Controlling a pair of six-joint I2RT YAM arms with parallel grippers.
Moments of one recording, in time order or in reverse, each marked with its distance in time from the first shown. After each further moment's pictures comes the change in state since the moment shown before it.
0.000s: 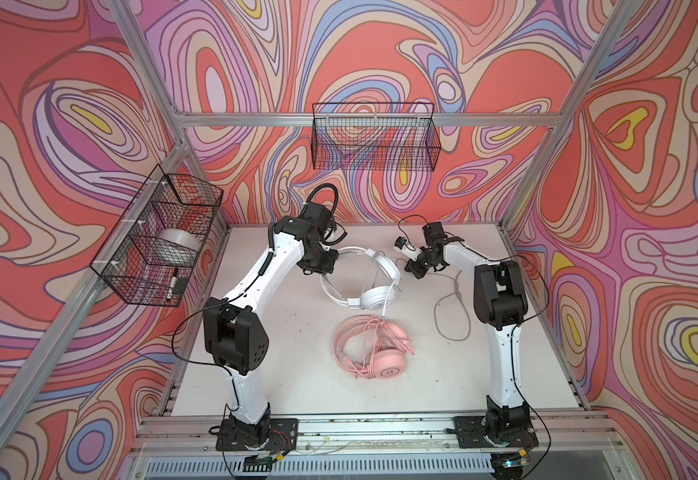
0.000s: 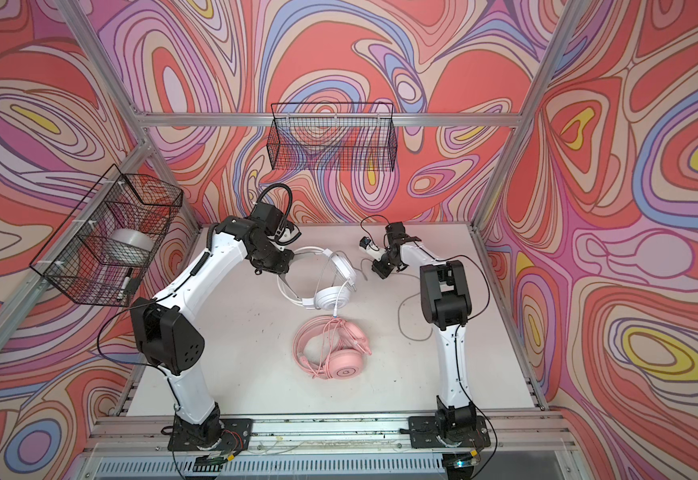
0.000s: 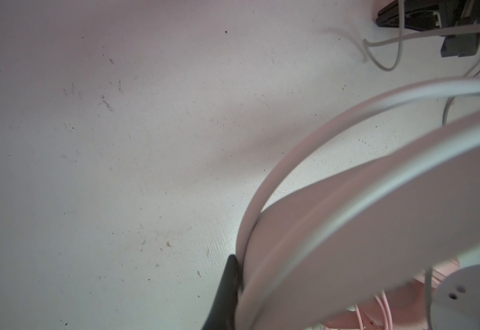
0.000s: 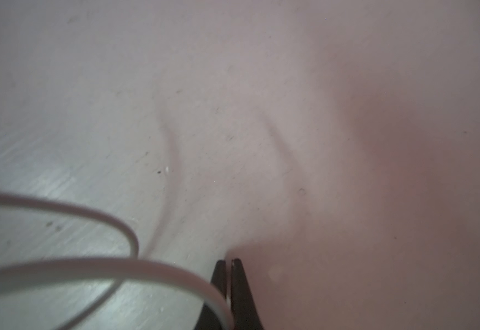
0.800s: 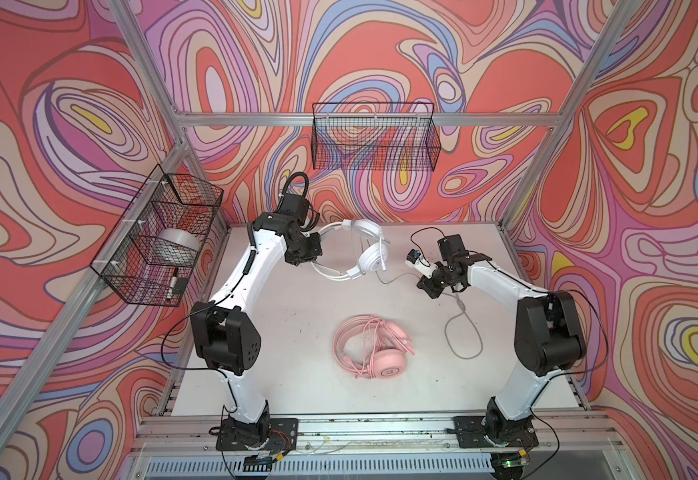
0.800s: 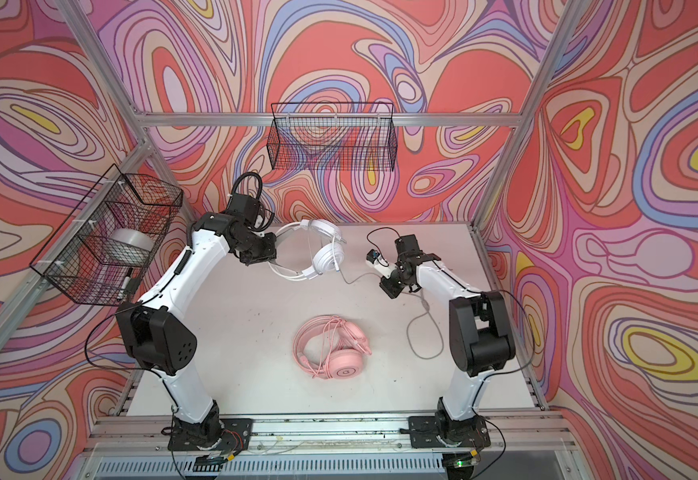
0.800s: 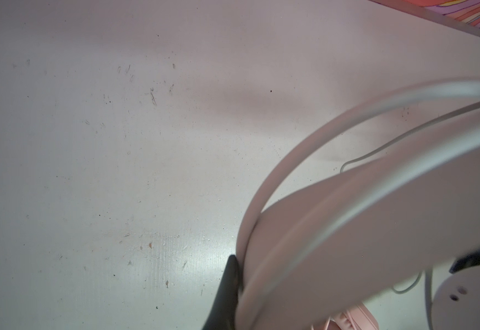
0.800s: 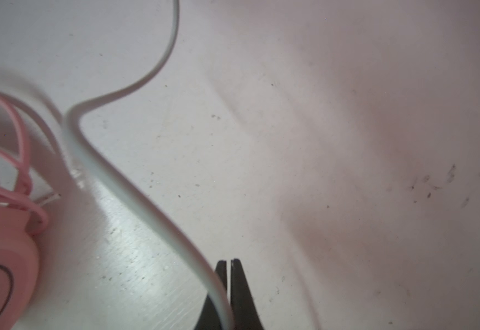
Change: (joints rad) left arm 0.119 -0.024 0.010 0.084 0.033 -0.360; right arm 0.071 -0.564 -0.505 0.003 0.044 0.080
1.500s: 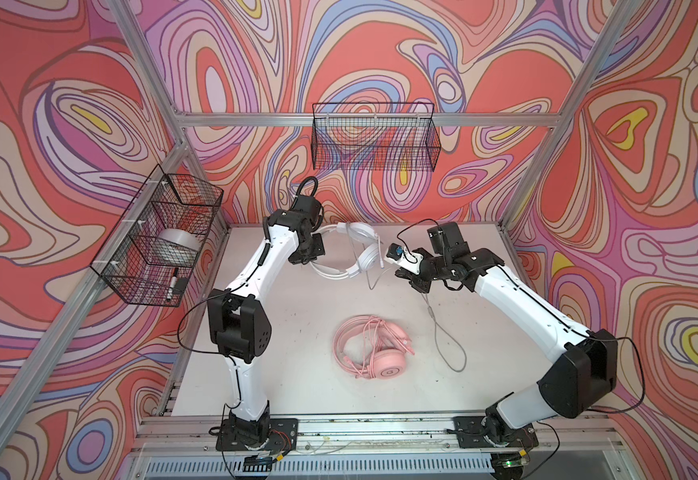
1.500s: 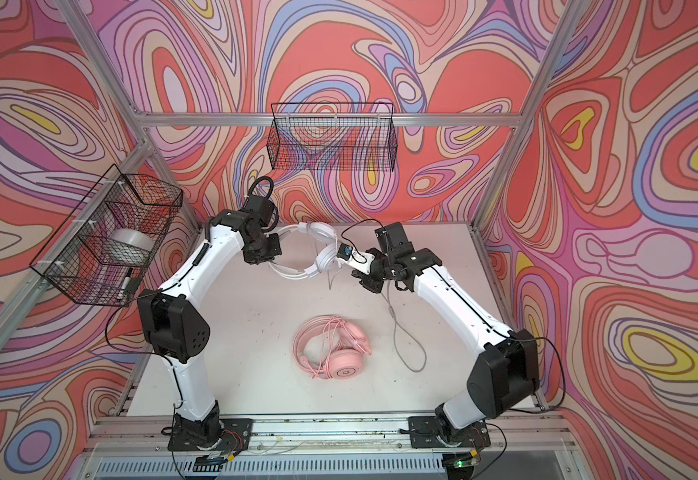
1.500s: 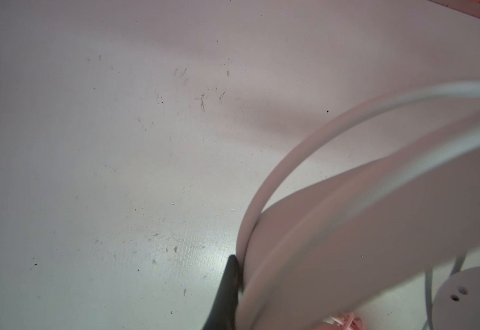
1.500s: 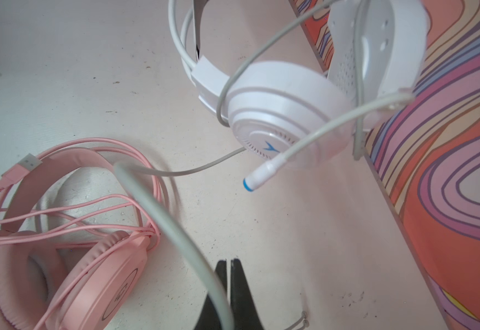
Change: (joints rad) left arm -0.039 0.122 0.089 -0.064 -0.225 -0.093; right arm 0.210 -0.205 0.175 -0.136 -0.054 -0.137
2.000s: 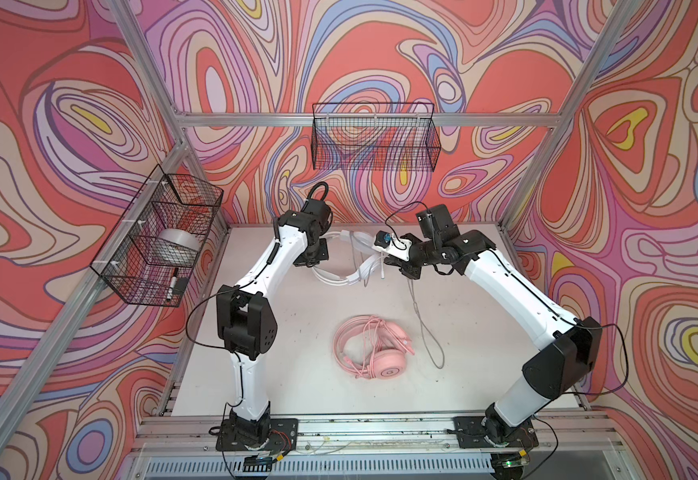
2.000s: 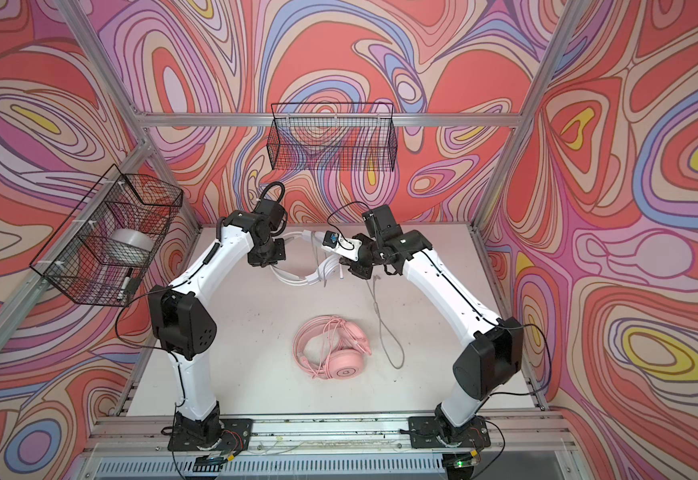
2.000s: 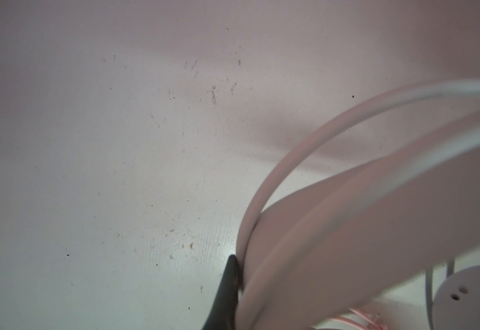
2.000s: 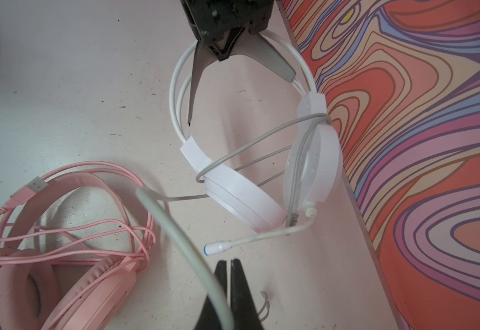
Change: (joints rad) left arm -0.061 0.048 0.040 -0.053 -0.106 0.034; right arm 0.038 0.142 0.269 -0.119 0.000 -0.038
